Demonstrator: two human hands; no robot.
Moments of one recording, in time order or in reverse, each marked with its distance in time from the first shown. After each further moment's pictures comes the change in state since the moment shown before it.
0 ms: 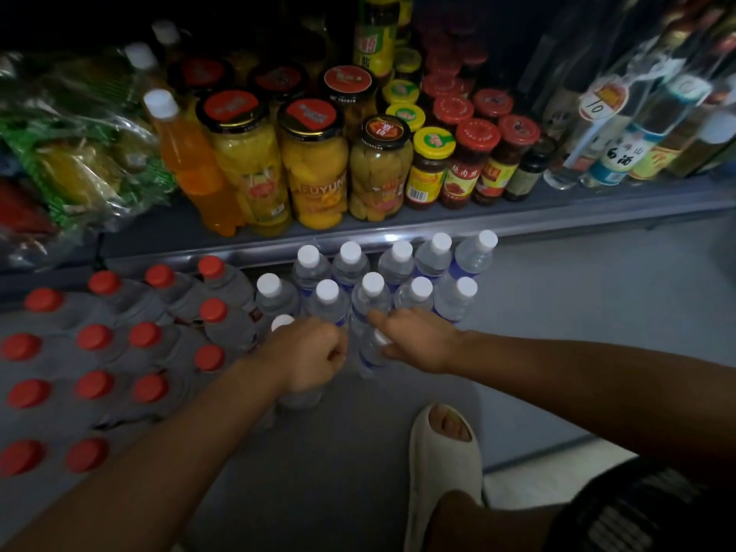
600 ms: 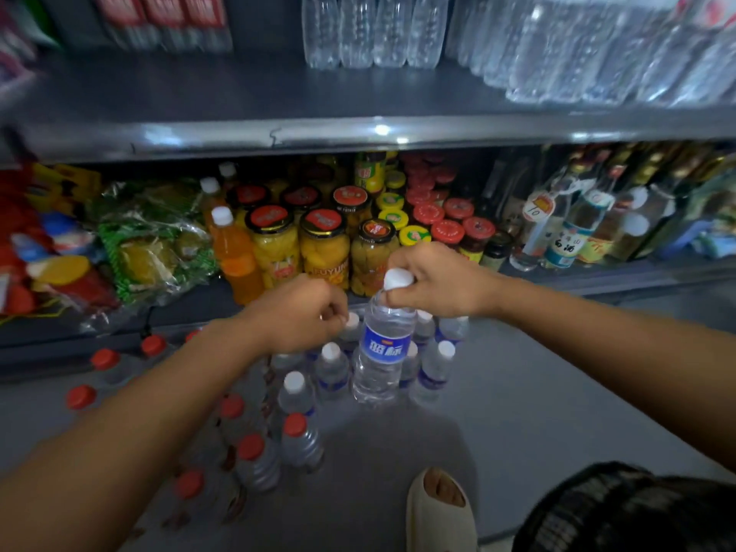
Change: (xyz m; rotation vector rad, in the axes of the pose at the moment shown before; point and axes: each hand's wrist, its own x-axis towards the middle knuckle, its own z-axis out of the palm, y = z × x) left_hand -0.062 0.053 -0.139 0.035 0.342 0.079; right_hand -0.069 -0.038 -0.188 0.231 0.387 -0.033
